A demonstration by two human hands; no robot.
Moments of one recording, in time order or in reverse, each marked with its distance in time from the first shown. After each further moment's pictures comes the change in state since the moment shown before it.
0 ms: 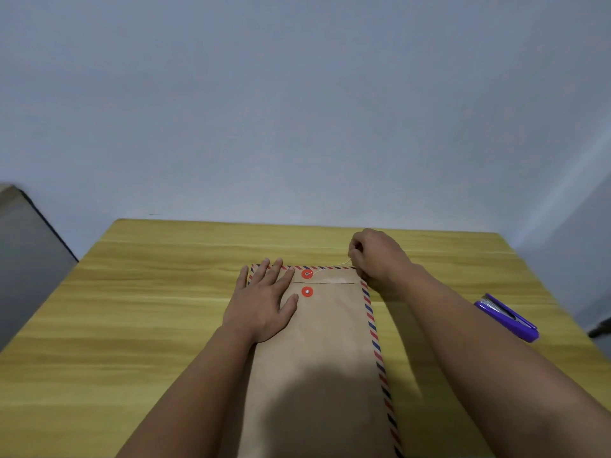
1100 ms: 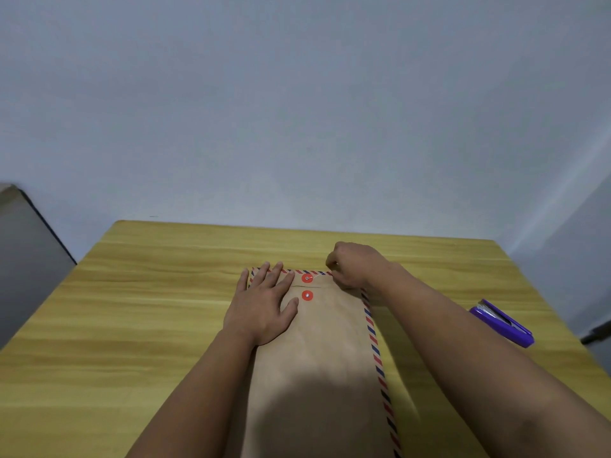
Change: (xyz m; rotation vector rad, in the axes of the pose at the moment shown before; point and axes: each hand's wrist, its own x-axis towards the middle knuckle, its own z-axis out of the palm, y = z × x) left_hand -0.001 0.000 0.000 -0.008 0.011 -0.015; right_hand 0.010 -0.035 0.012 -0.327 -0.232 -0.222
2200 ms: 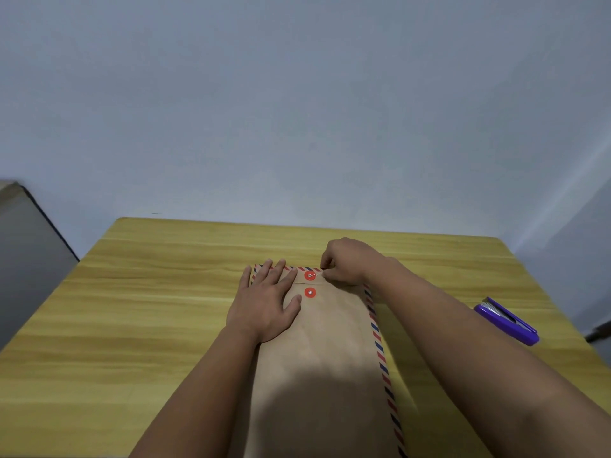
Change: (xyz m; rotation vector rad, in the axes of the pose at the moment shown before) left_hand 0.000 0.000 0.001 0.003 0.000 0.001; right_hand 0.005 -0.016 -0.008 0.094 -0.042 -0.039
